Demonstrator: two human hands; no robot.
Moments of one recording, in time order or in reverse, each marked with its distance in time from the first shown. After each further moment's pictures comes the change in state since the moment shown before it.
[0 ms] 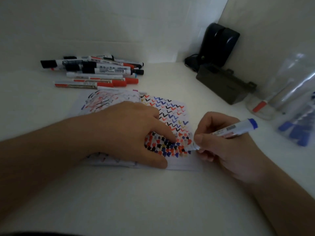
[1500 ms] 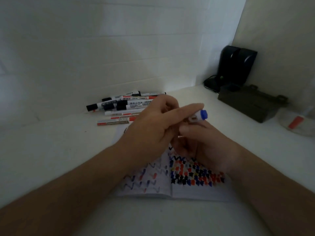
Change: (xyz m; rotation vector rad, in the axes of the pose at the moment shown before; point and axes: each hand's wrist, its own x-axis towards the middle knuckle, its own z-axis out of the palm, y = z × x) left_hand -0.002 -0.030 -0.008 -0.286 0.764 0.124; right_hand 0.086 -0.010 0.065 0.367 -0.361 -0.045
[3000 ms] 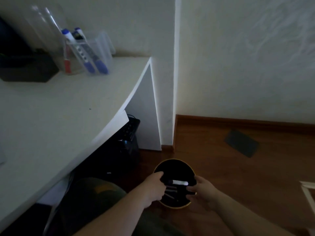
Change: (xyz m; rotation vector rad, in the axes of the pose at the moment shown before) left_hand -0.164 0.288 0.384 -0.418 -1.408 -0.814; right_hand -0.575 0.258 -0.009 0.646 1.496 0.758
